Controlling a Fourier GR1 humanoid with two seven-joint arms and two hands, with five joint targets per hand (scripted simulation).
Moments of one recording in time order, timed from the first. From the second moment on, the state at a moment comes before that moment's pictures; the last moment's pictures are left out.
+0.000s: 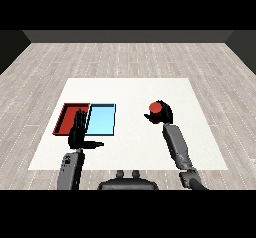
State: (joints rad) left arm 0.02 0.02 0.01 -1.67 0.10 -0.09 -0.43; right arm -0.52 -0.09 -0.08 -0.98 -0.12 -0.04 -0.33
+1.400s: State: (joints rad) left arm -0.17 0.00 -0.32 -1.57 0.02 0.14 -0.18; right arm -0.36 0.00 0.31 -1.53 -0.11 -0.37 -0.26
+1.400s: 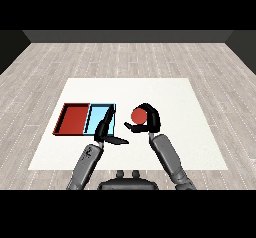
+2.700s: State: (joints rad) left arm -0.31 0.00 -0.49 -1.31 0.21 0.29 -0.29; right arm -0.38 0.00 0.48 -1.54 -0.19 -0.47 -0.32
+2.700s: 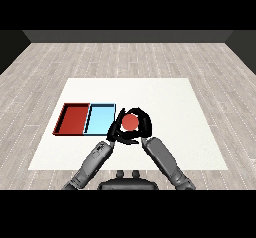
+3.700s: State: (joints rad) left arm -0.35 0.01 -0.53 -1.27 0.34 0.45 -0.31; right arm -0.44 -0.01 0.56 -1.50 -0.26 -0.53 -0.36
